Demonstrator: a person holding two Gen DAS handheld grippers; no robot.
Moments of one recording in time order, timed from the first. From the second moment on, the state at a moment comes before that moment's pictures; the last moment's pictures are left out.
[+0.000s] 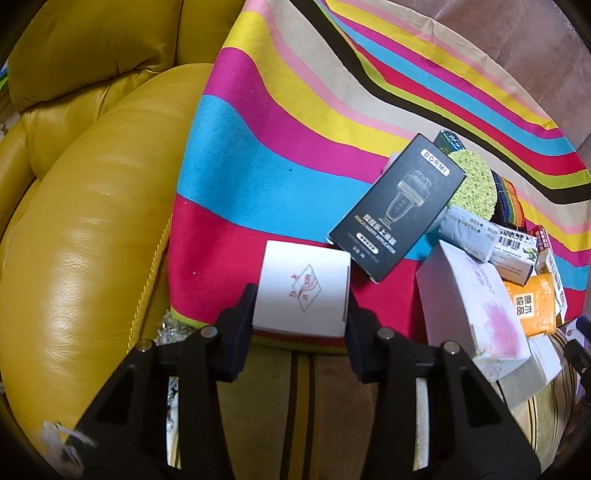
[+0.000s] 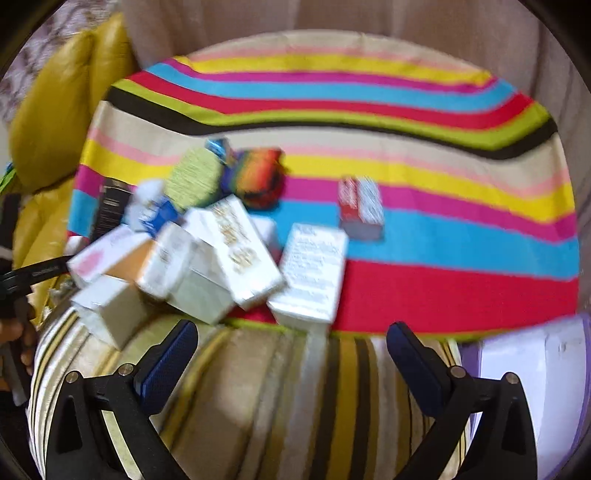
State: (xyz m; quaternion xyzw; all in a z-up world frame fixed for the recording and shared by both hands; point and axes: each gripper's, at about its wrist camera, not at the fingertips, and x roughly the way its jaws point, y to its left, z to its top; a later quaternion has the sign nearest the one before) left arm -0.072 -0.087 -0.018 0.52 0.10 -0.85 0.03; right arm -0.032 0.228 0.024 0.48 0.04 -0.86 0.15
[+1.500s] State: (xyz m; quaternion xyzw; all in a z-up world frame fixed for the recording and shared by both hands) left arm -0.048 -0.074 0.015 0.46 0.09 -0.89 0.03; right arm -0.060 0.214 0.031 0.46 0.05 -0.85 0.25
